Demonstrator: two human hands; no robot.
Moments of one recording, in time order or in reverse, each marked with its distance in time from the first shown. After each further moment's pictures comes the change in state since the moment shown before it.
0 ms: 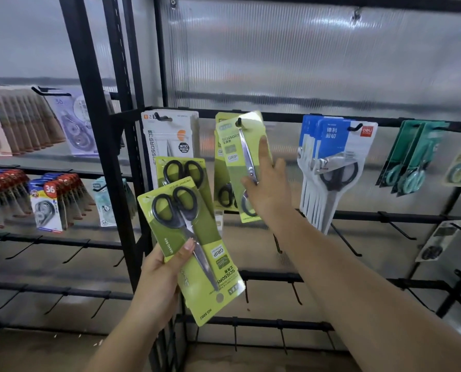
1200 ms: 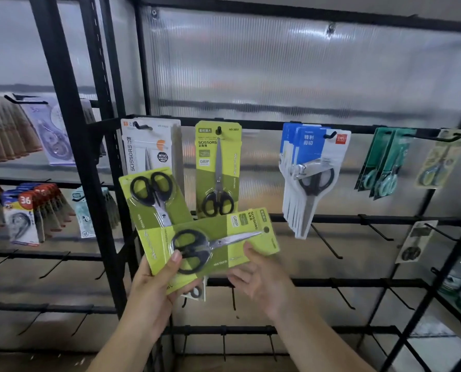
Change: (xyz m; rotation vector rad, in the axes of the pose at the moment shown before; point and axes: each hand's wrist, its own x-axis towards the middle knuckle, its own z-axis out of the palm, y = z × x) left_hand 0.010 -0.020 0.001 -0.214 -0.032 -0.024; right_hand -0.104 0.052 0.016 1.424 -0.399 0.781
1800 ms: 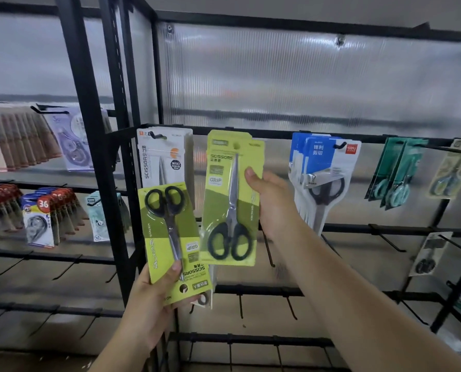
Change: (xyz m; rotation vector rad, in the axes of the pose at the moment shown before) left_hand -0.009 0.013 -0.009 0.072 0.064 -0.067; right_hand 0.006 -0.095 0.075 -0.235 -0.077 -0.501
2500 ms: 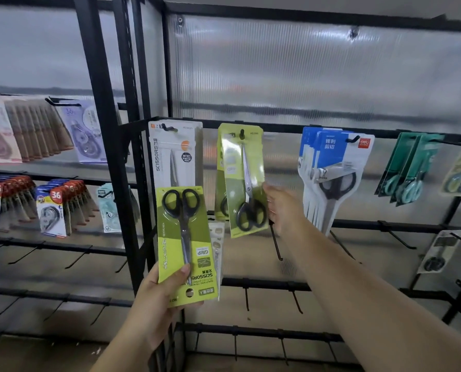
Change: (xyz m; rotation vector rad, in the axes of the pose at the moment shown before) left_hand -0.007 -0.006 -0.016 0.100 -0.048 -0.045; right_hand 0.039 0.049 -0.026 -0.039 0.291 0.256
